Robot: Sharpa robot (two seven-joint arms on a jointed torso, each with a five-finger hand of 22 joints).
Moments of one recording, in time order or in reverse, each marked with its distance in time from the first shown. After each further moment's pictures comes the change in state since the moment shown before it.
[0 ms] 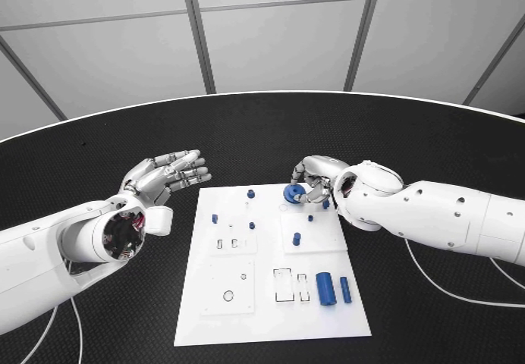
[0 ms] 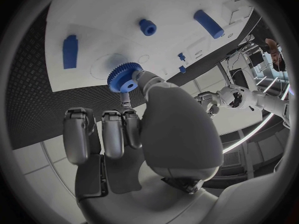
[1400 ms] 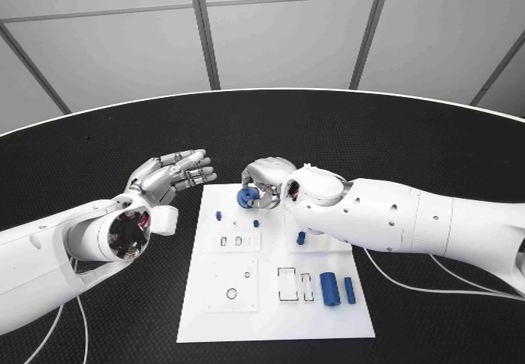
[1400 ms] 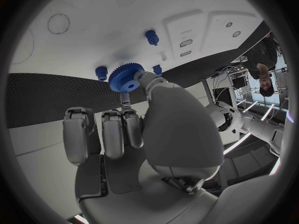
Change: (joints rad) left arm 0.000 0.017 0.000 0.006 -0.001 0.000 -0.002; left_hand -0.004 -0.004 0.005 -0.005 0.000 0.000 0.000 0.000 -0.001 0.000 0.000 -0.007 0.000 -0.003 0.003 -0.004 0.001 0.000 0.000 0.000 0.000 -0.001; right arm 0.000 0.253 0.001 -0.083 -0.210 0.032 -0.010; right_hand -0.023 -0.011 0.023 0.009 -0.002 0.000 0.000 -0.006 0.000 0.000 0.000 0.000 0.000 0.000 0.000 0.004 0.000 0.001 0.000 0.000 0.000 0.000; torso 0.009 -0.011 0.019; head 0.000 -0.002
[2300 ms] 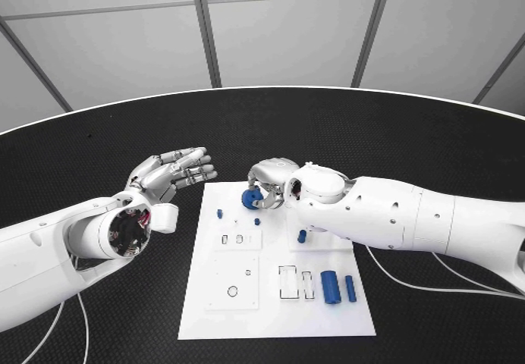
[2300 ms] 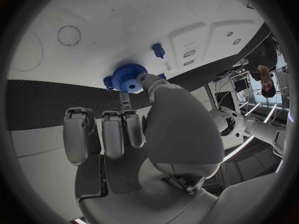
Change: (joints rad) left arm 0.000 -0.005 0.000 0.003 -0.001 -0.002 -0.001; left_hand 0.000 0.000 0.000 0.000 0.000 0.000 0.000 0.000 0.000 0.000 0.000 0.000 0.000 0.000 0.000 0.000 0.000 0.000 0.000 0.000 0.000 0.000; right arm 0.000 0.003 -0.005 -0.021 0.000 0.048 -0.007; right_hand -0.056 0.000 0.015 0.001 -0.058 0.004 0.001 -0.032 0.001 -0.002 0.002 -0.002 0.000 0.000 0.000 0.000 0.000 0.000 0.000 0.000 0.000 0.000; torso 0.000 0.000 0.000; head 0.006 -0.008
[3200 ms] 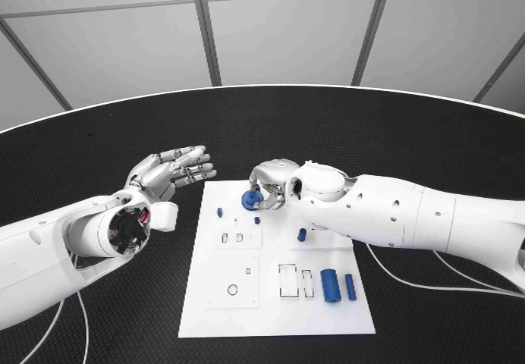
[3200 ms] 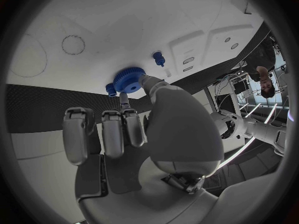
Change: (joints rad) left arm 0.000 -0.002 0.000 -0.001 0.000 -0.002 -0.002; left_hand 0.000 0.000 0.004 -0.004 0.000 -0.002 0.002 -0.004 -0.001 0.000 0.000 0.000 0.000 0.000 0.000 0.000 0.001 0.000 0.000 0.000 0.000 -0.001; right arm 0.000 -0.002 0.000 -0.007 0.003 0.059 0.004; right_hand -0.049 -0.037 -0.026 0.014 -0.061 -0.042 0.005 -0.080 -0.027 0.003 0.015 -0.016 0.000 -0.001 0.012 0.000 0.001 0.000 0.000 0.007 0.000 0.001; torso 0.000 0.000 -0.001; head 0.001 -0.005
